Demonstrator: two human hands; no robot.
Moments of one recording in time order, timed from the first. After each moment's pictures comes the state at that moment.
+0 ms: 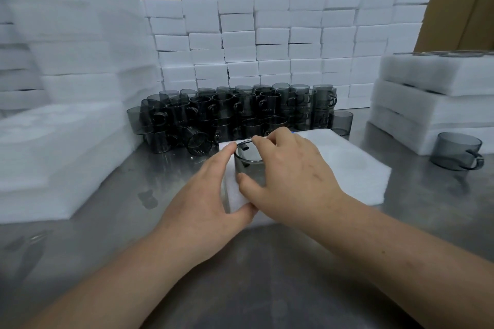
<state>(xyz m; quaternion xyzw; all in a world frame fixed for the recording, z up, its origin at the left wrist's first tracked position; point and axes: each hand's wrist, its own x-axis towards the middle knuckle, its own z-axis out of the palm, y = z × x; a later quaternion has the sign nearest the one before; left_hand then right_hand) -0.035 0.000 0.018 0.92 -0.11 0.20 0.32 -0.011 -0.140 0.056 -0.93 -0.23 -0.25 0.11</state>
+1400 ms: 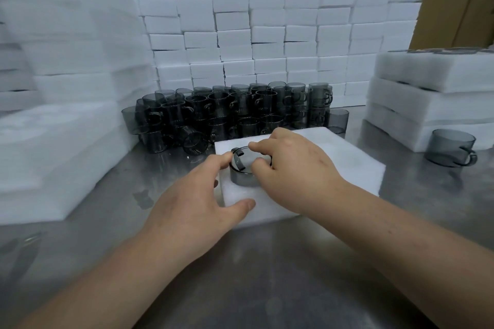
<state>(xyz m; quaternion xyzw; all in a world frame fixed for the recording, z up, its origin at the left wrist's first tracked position) -0.041 0.000 0.026 0.94 -0.05 0.20 0.28 0.002 -0.151 0.059 -0.92 -0.24 -0.21 0.21</state>
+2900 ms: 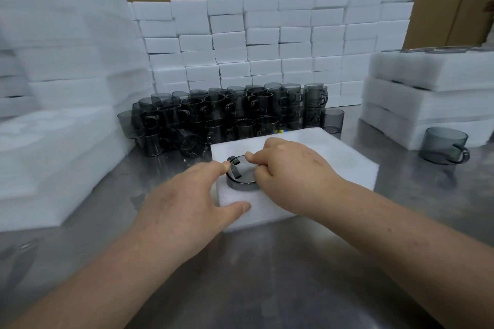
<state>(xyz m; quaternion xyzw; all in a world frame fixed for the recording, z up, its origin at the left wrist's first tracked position) -0.031 0.007 0.021 0.94 -0.06 0.25 0.22 0.006 -0.158 0.060 -0.94 -0.27 -0.16 0.15</state>
